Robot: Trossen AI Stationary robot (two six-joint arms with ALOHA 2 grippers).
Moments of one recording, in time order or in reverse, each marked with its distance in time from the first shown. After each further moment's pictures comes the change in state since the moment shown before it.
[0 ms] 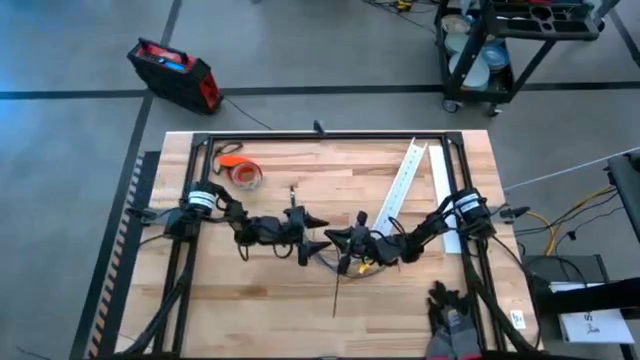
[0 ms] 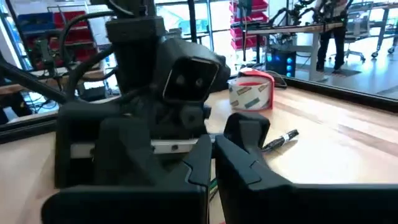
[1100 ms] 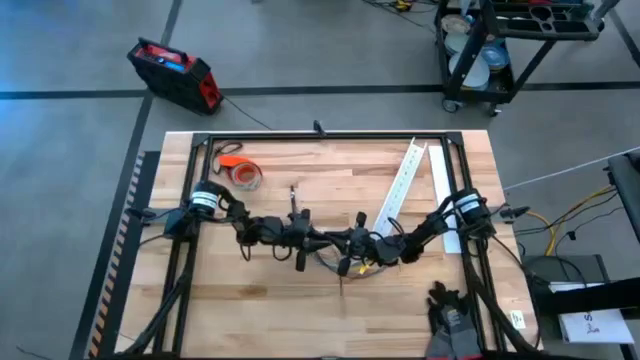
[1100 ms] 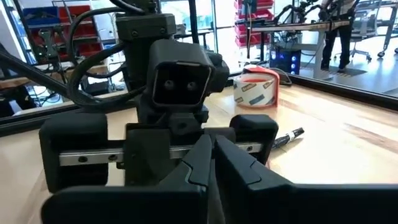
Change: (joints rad) left arm 0.001 0.002 -0.025 -0.011 0.197 0.122; right arm 0.001 0.000 0.001 -0.018 -0.011 -0.004
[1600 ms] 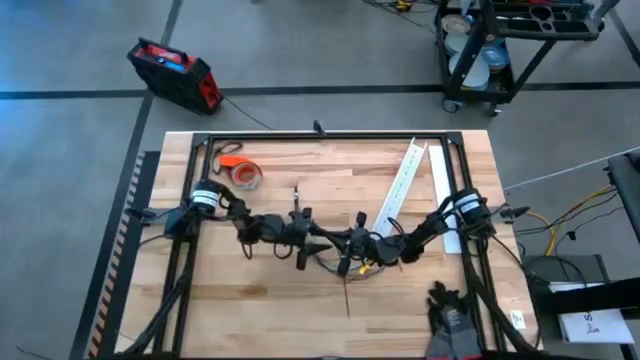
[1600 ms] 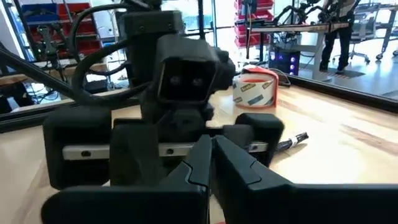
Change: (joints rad) left arm 0.024 0.000 0.040 0.004 0.000 -0.012; right arm 0.000 0.000 0.000 -0.002 0.001 -0.019
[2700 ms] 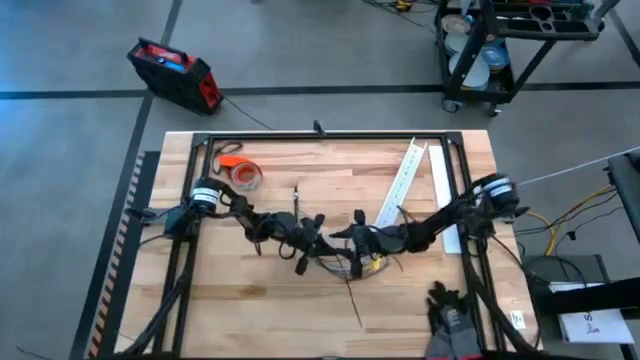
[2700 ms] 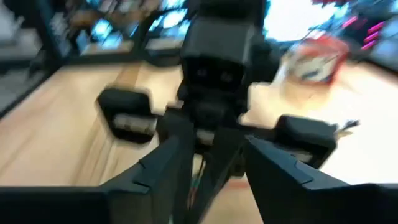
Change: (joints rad) left arm 0.049 -0.001 0.117 -0.243 0.313 0.219; right arm -0.099 -0.324 -0.085 -0.516 -0.453 0.019
